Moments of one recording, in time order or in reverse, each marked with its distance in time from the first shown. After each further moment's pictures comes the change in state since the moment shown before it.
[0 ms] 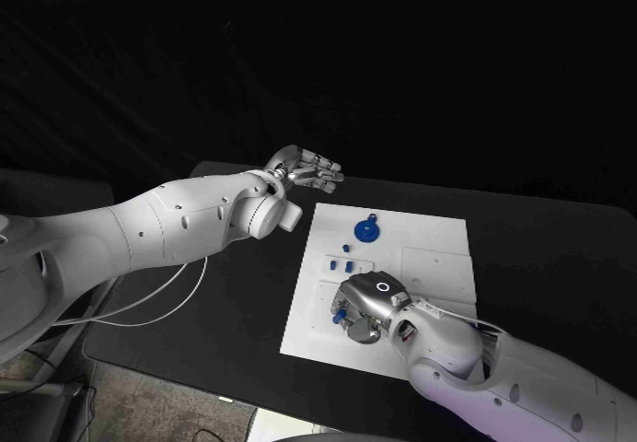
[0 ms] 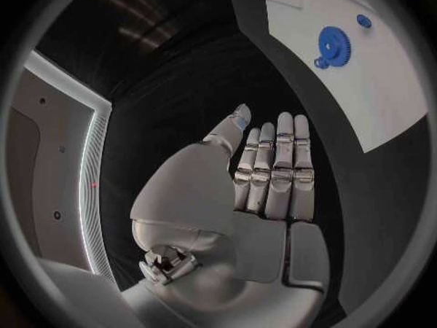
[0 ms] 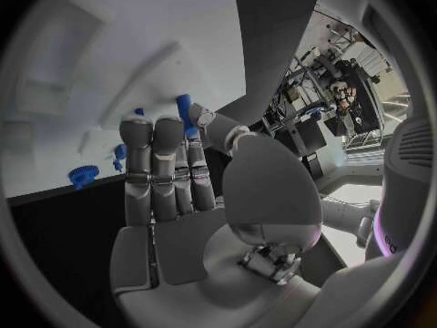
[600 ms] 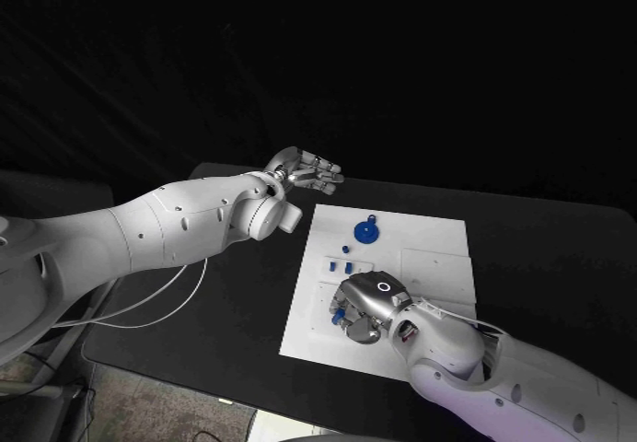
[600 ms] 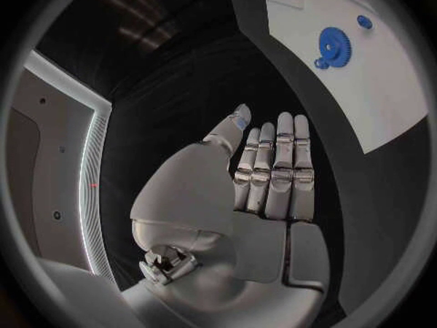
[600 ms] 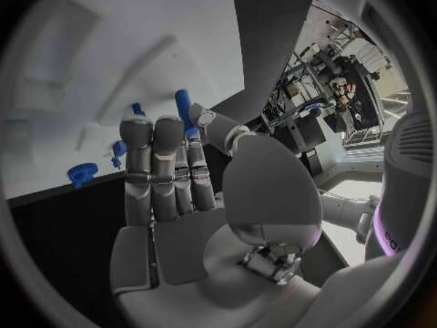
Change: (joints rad) left arm 0.000 0.001 0.000 0.001 0.000 0.000 0.000; left_hand 0.000 0.000 0.000 0.000 0.000 0.000 0.000 0.000 0.000 0.000 0.000 0.000 0.000 0.000 0.000 0.000 0.000 0.000 0.000 0.000 0.000 0.000; right arm -0.001 -0.004 0.005 0.006 0.017 -0.020 0.007; right_hand 0.001 0.001 -0.003 0.006 0.000 -0.001 -0.003 0.002 0.000 0.000 0.001 0.000 0.000 0.000 -0.001 0.000 0.000 0.003 0.000 0.000 0.000 0.000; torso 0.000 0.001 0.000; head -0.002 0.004
